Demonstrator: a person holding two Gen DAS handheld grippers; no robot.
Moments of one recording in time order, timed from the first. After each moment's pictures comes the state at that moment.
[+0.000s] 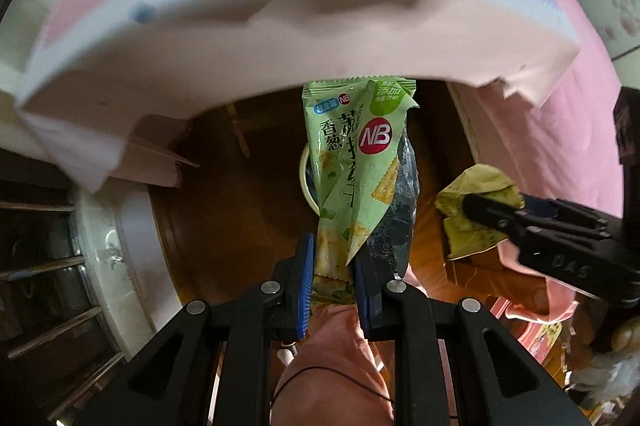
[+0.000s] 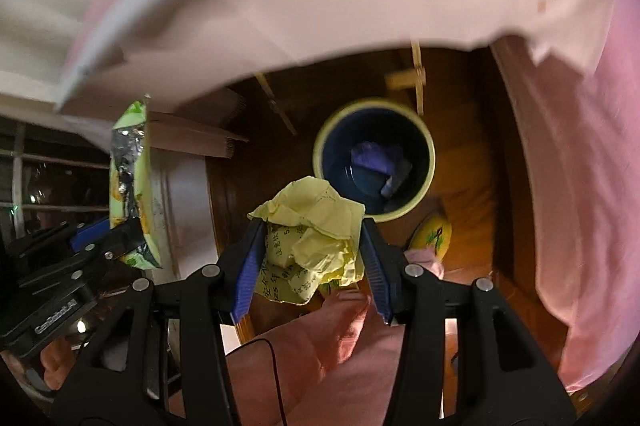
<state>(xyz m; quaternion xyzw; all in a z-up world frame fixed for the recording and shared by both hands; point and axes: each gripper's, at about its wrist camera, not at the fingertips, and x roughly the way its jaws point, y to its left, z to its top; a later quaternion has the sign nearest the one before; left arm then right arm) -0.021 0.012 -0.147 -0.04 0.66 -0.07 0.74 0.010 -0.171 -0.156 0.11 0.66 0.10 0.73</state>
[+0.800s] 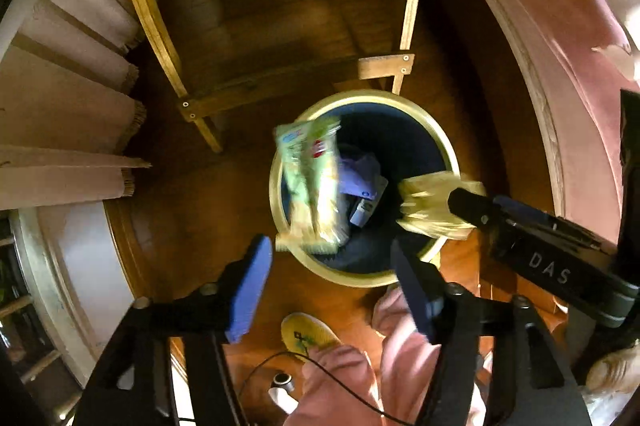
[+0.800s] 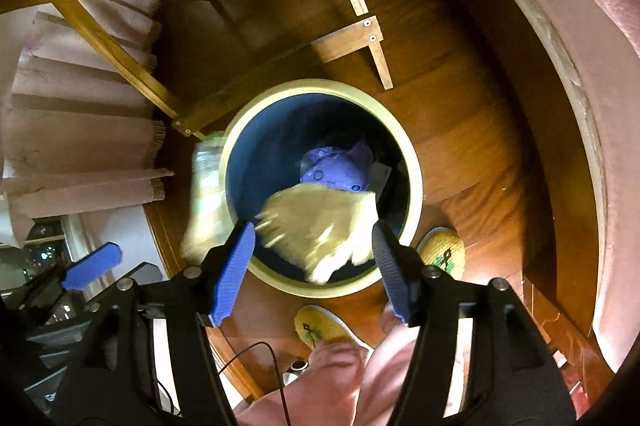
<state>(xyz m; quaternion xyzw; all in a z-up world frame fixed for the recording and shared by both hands) 0.072 -0.067 -0.390 -0.02 0.70 -0.05 0.71 0.082 -0.232 -0.392 0.17 0.68 0.02 0.71</state>
